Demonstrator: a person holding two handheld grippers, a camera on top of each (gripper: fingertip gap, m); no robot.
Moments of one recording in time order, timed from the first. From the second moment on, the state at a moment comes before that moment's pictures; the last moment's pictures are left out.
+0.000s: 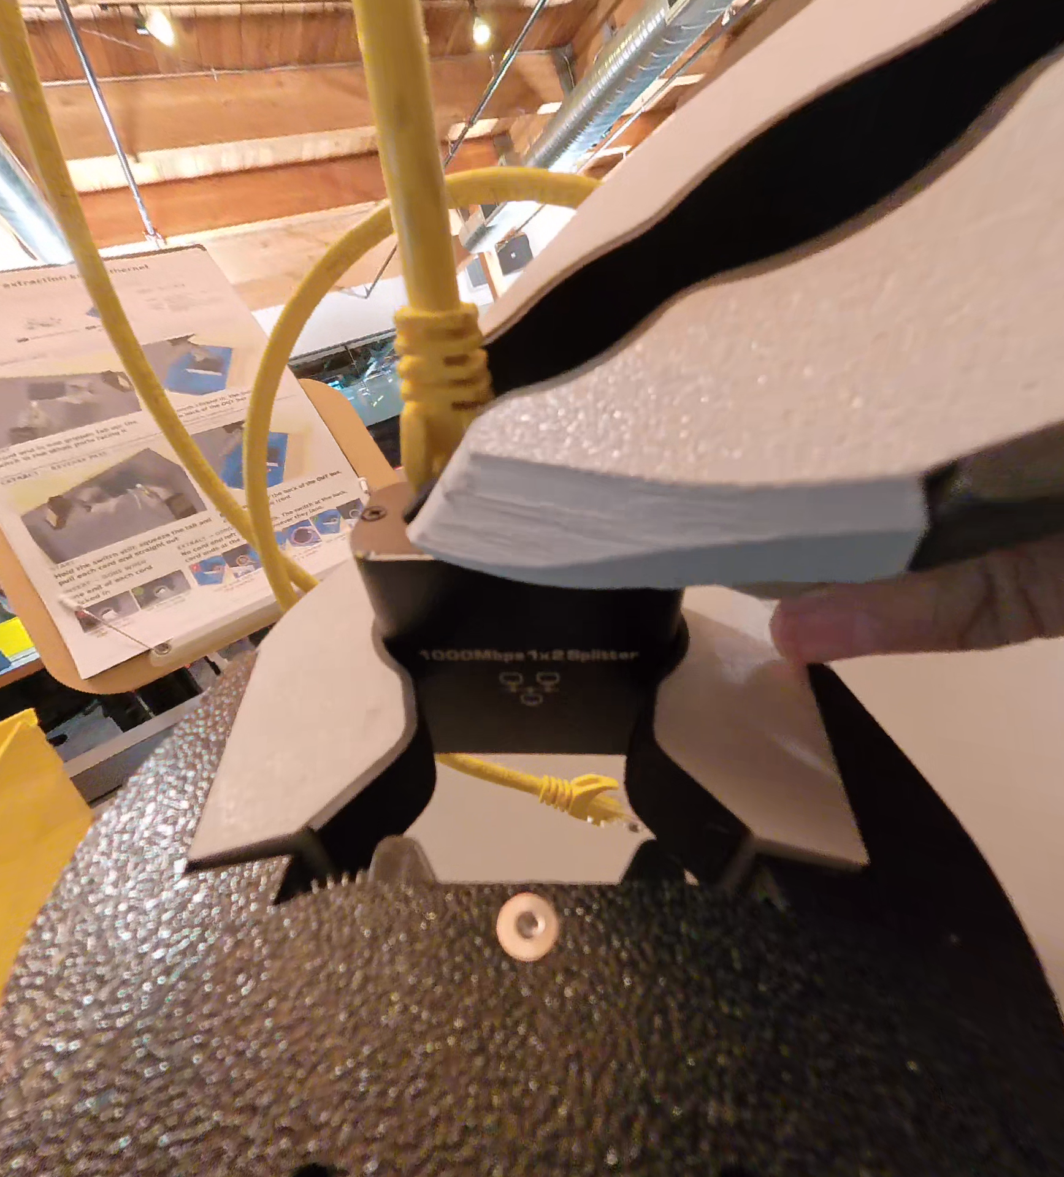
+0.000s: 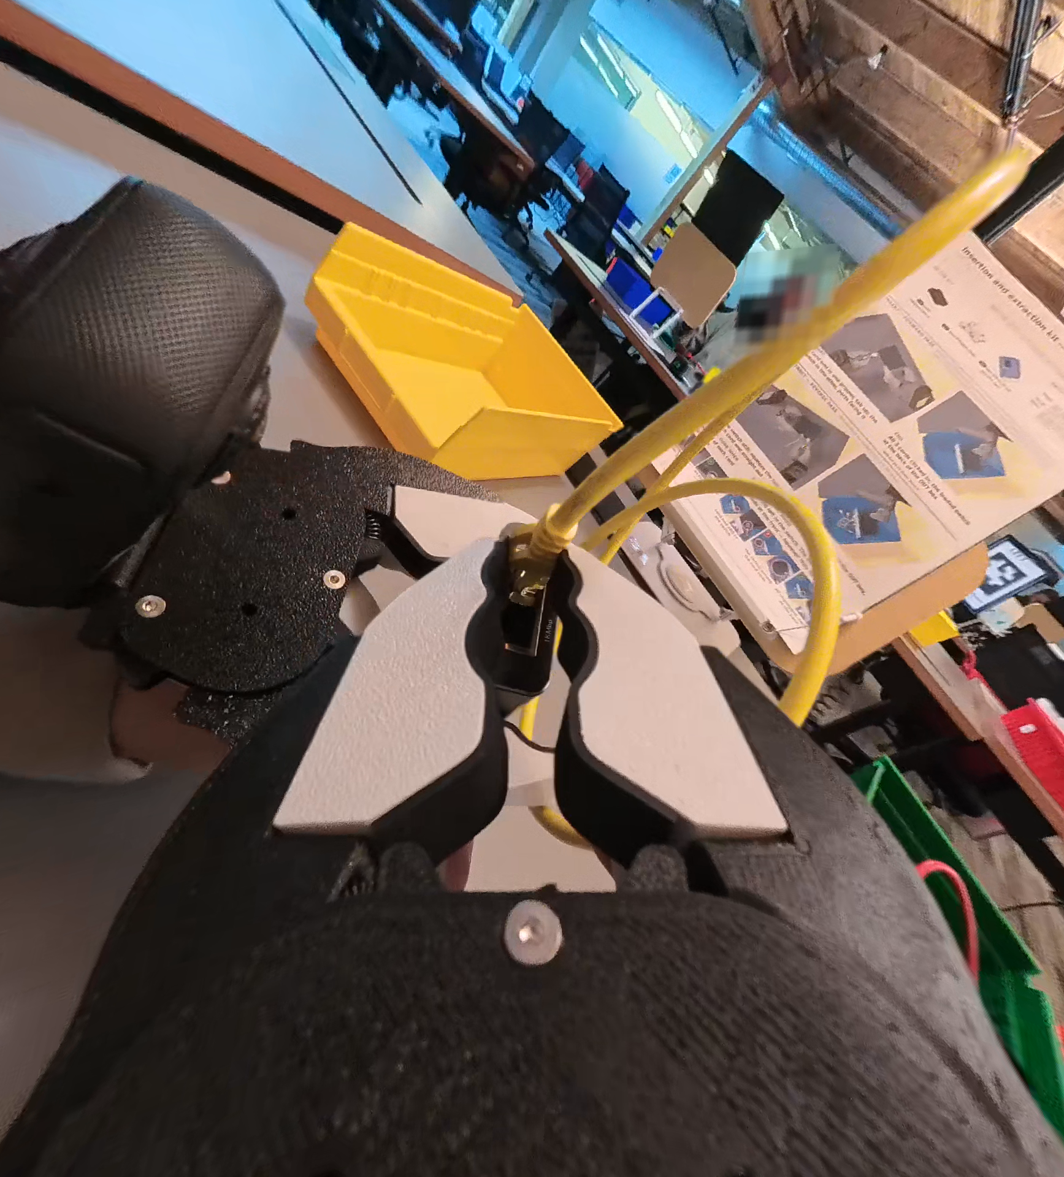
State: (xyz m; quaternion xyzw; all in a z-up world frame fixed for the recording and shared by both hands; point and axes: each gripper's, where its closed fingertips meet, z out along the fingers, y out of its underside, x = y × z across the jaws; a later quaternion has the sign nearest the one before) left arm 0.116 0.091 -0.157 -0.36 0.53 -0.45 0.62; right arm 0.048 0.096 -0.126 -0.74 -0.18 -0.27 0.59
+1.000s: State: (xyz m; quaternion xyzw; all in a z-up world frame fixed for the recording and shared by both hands) left arm 0.125 0.083 -0.178 -0.39 0.55 -0.48 0.56; right arm 0.062 0.097 -0.141 -0.78 -0.18 -0.28 0.53
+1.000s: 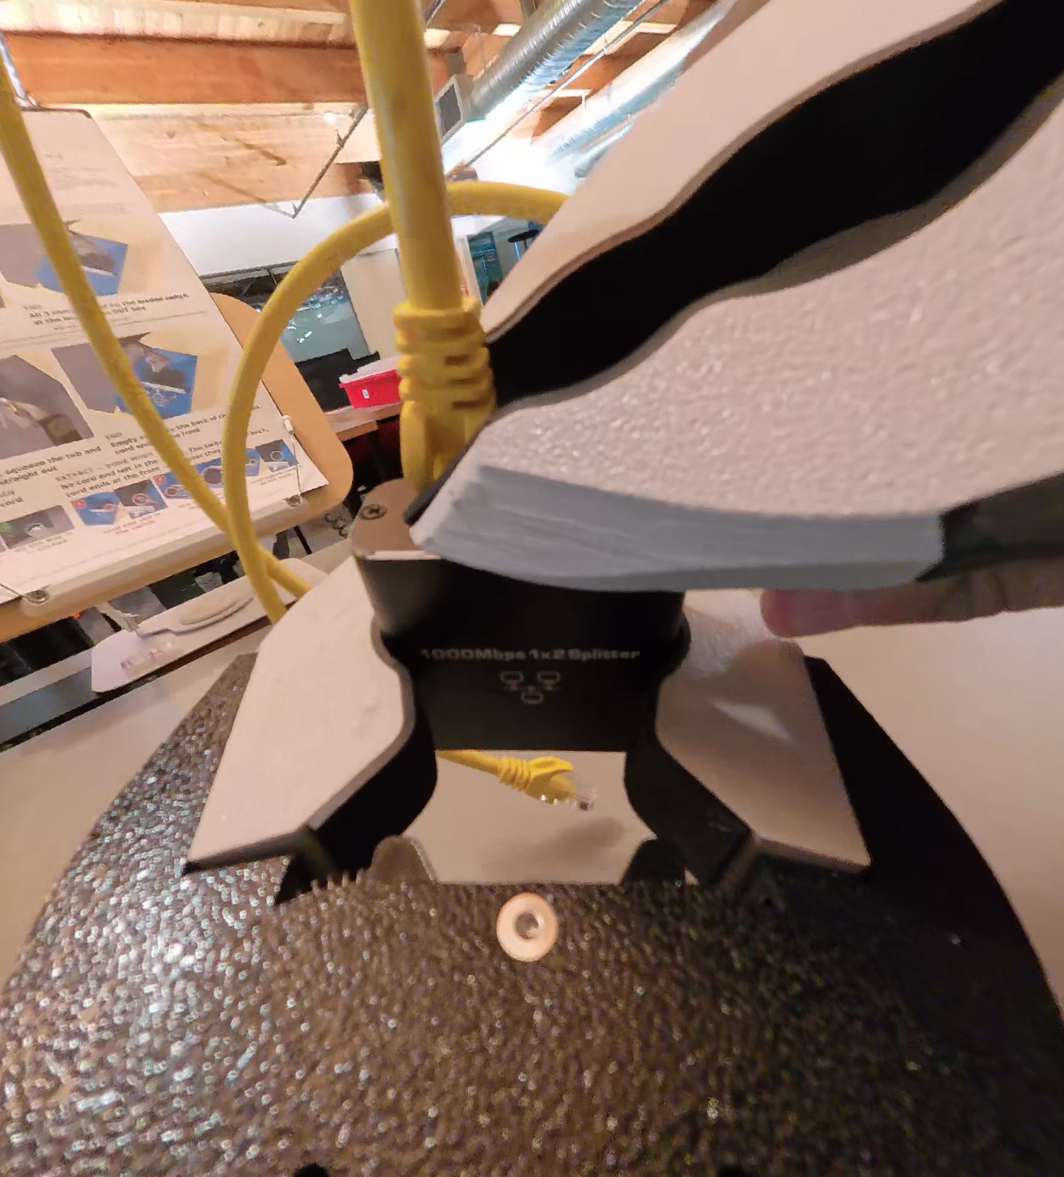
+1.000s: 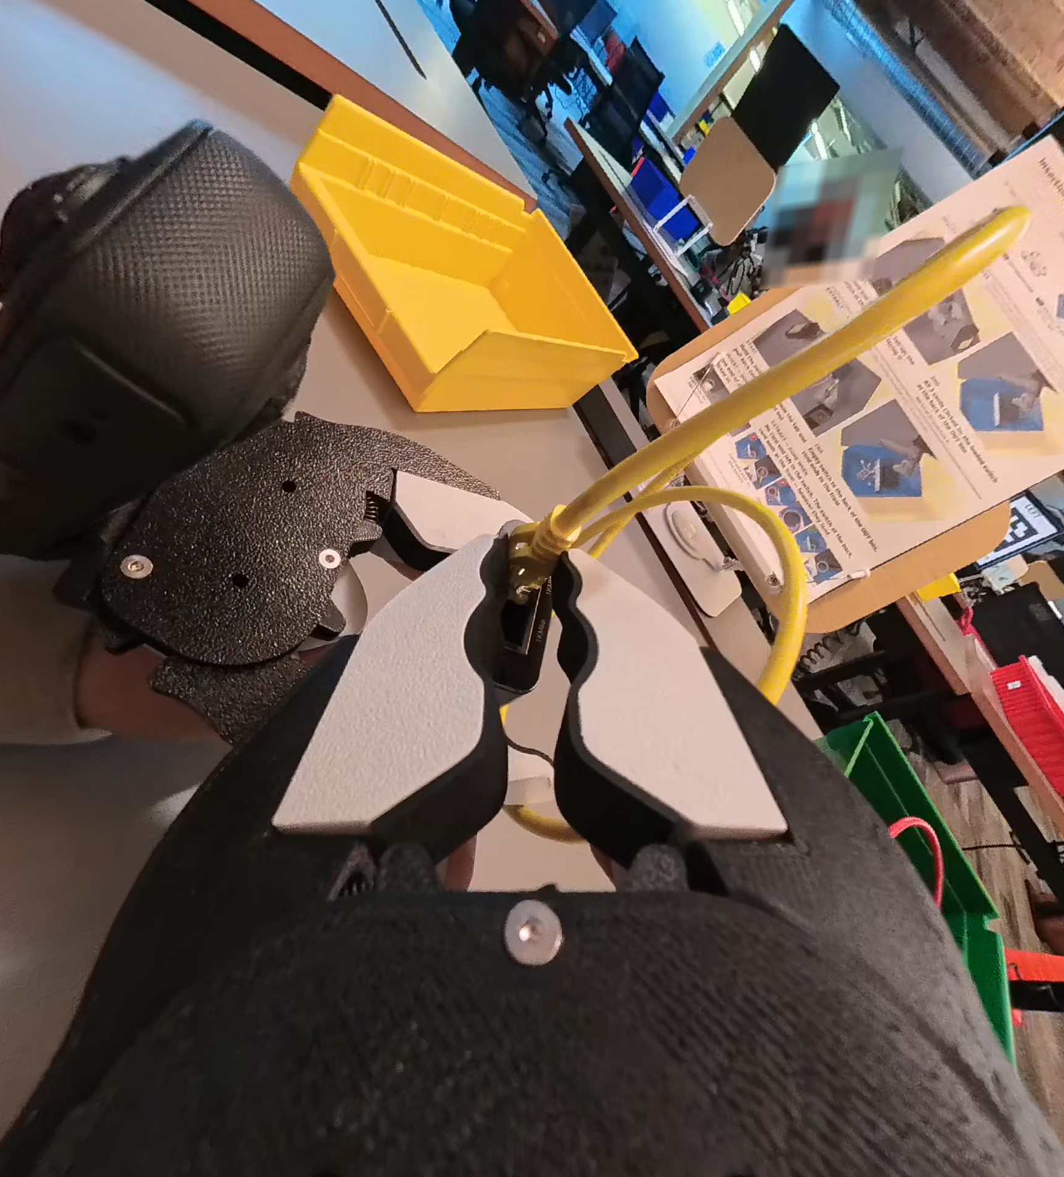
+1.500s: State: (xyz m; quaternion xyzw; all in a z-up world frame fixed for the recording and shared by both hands) left arm 0.132 0.083 -0.192 -0.41 0.57 -0.47 0.53; right arm 0.072 0.097 -0.150 -0.80 -0.18 -0.29 0.50
